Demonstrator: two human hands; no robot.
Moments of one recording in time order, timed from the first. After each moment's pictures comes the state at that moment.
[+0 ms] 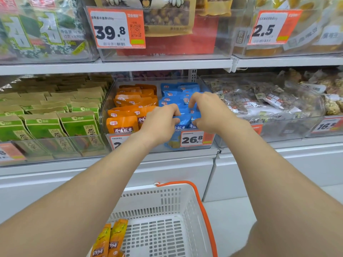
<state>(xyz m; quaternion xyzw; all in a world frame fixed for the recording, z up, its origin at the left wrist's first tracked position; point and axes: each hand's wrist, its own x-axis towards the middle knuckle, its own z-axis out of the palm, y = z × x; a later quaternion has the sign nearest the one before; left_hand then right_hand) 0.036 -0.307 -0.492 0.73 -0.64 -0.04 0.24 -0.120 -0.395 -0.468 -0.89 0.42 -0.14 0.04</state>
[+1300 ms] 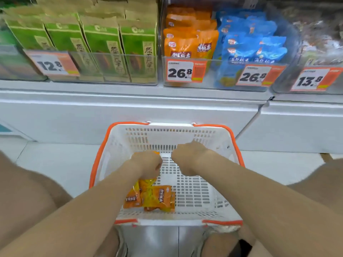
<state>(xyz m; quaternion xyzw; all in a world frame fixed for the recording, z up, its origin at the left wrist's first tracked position) 0.128 -0.088 -0.754 0.71 -0.64 -0.26 -0.15 -0.025 -0.165 -0.642 -0.93 0.18 0.33 -0.02</state>
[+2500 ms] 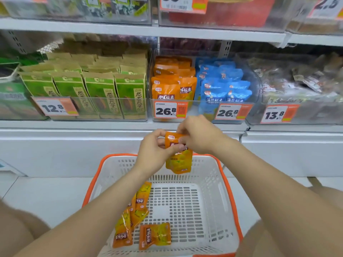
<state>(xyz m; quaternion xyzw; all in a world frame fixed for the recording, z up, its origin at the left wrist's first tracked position) 0.077 -0.135 -0.608 0.64 -0.39 -0.36 0.56 -0.043 -0.243 -0.530 -0.93 0.35 -0.02 0.13</state>
